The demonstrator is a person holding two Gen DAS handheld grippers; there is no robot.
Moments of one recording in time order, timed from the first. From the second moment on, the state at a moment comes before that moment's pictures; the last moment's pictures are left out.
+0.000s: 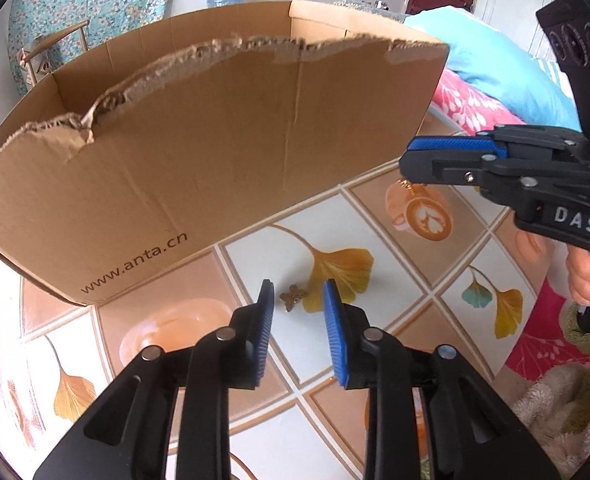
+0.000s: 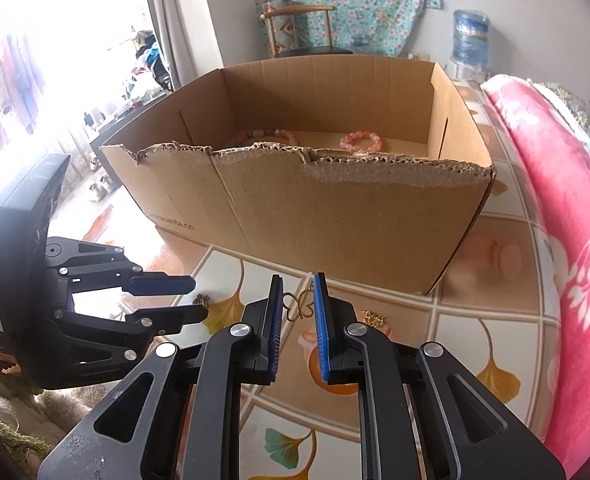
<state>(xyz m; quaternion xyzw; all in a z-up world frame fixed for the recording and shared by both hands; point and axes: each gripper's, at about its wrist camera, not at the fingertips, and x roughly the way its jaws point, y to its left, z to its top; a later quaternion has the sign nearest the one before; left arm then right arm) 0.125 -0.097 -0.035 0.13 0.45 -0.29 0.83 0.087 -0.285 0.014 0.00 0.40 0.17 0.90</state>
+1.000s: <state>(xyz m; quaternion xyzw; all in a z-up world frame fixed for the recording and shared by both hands) 0.115 -0.117 -0.040 0.18 0.42 -0.29 0.84 0.088 -0.287 0.015 0.00 0.40 0.17 0.90</state>
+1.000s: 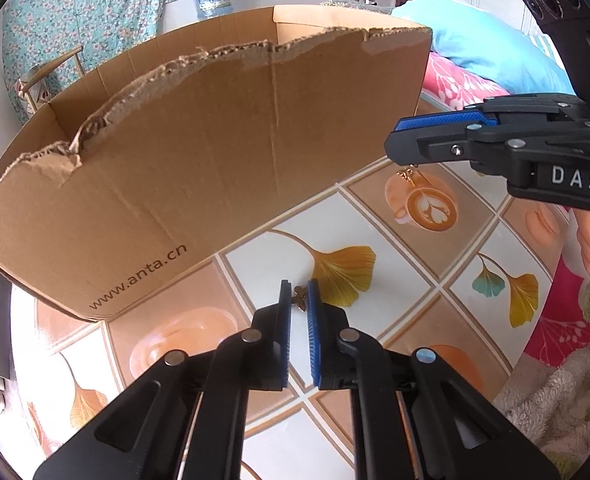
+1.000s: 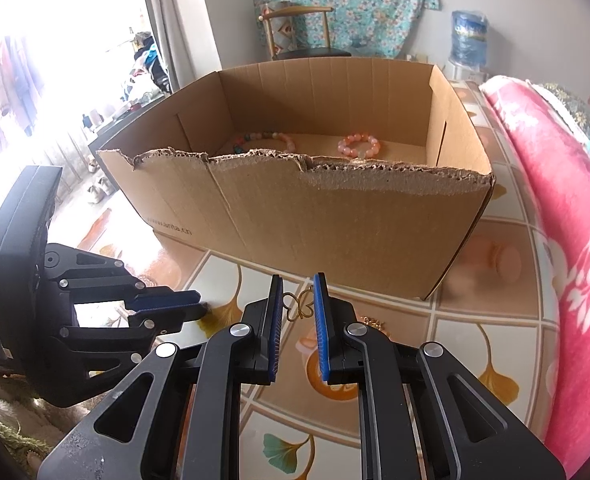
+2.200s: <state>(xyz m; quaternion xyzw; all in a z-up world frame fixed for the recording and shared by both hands) 0.293 -0.099 0.014 0.18 0.60 -0.32 0.71 0.258 -0.255 0.042 -0.09 0.57 0.30 0.76</state>
